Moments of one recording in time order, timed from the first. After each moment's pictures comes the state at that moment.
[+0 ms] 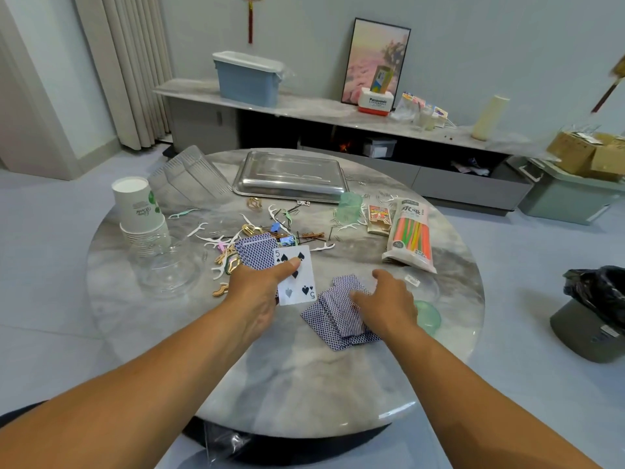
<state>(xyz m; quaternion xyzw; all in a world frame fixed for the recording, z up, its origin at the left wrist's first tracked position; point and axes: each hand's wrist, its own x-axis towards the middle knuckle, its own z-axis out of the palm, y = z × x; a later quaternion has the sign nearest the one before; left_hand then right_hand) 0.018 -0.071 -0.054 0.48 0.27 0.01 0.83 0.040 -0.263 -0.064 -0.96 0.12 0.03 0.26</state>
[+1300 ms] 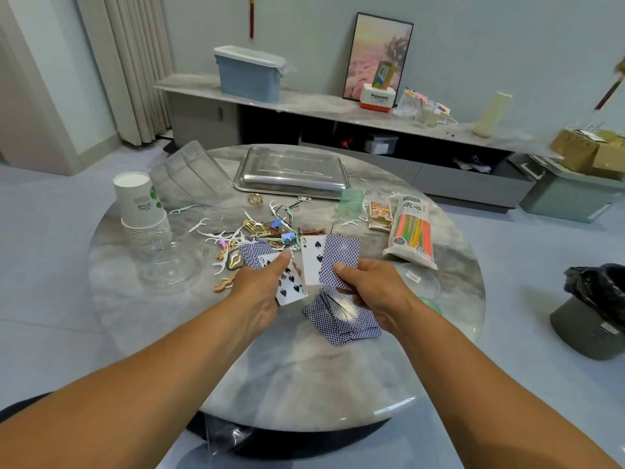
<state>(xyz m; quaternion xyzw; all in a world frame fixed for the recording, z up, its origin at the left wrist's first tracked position) 0.017 -0.075 -0.052 0.47 0.31 -0.01 0.83 0.045 -0.248 -0.044 -0.77 0.09 0.14 0.62</state>
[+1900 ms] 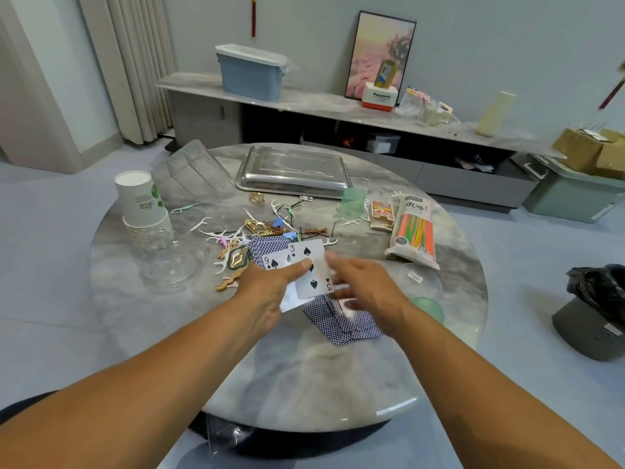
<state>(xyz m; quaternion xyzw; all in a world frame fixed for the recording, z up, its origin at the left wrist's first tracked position) 0.014 -0.079 -0.052 0.50 0.27 -0.02 0.82 0.041 -0.244 -0.047 -0.82 0.02 0.15 0.56</state>
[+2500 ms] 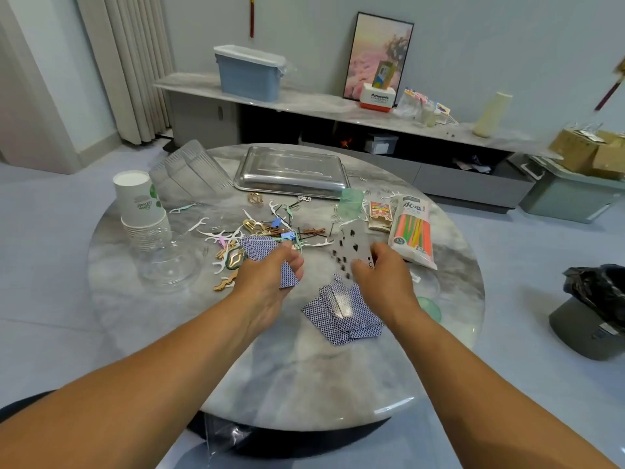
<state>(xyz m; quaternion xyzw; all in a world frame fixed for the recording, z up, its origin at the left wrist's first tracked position) 0.019 -0.078 -0.048 0.47 0.26 0.00 0.85 0.043 -0.255 -0.041 -0.90 0.03 -0.06 0.42</state>
